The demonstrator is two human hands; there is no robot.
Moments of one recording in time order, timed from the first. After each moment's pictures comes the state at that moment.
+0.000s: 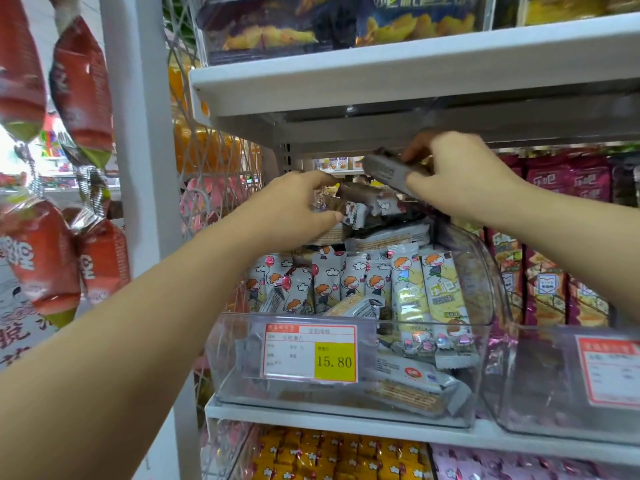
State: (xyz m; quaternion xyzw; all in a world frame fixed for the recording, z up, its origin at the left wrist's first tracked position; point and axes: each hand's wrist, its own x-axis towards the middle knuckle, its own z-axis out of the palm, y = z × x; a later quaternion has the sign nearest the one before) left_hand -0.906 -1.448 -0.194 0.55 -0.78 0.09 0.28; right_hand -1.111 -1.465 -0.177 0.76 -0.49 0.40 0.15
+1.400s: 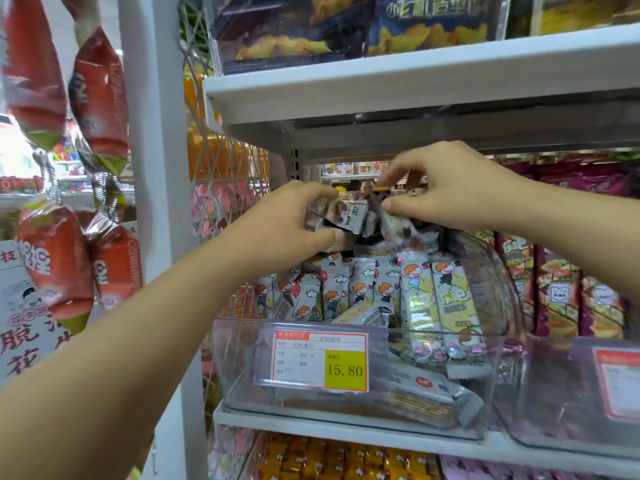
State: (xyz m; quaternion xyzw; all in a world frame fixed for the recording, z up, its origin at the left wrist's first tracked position) left_hand -0.893 -1.429 -0.204 0.52 -0.79 0.07 0.30; right_hand -1.104 -1.450 -0.173 0.85 -0.41 0.32 0.14
